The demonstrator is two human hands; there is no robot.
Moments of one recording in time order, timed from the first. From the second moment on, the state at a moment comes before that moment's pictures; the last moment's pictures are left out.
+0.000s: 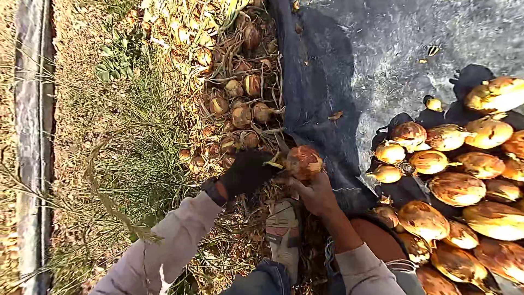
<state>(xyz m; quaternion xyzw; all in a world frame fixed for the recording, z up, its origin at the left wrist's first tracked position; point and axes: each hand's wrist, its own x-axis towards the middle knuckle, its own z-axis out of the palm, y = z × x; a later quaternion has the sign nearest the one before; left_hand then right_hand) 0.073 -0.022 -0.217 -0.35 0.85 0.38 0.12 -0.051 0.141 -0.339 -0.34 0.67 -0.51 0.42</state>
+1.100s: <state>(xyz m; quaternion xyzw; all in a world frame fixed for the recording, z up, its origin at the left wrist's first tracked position) 0.146 -0.071 -0.287 -0.45 0.84 0.17 0.27 -0.064 0.135 -0.318 -0.18 0.70 -0.47 0.50</state>
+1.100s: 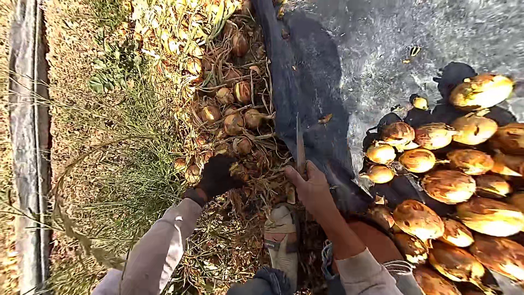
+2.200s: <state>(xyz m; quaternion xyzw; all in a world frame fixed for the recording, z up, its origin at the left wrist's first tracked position) 0.112 -0.053 -0.224 -0.42 0.87 0.14 0.21 -0.040 0.143 -0.326 -0.21 0.61 -0.63 0.42</state>
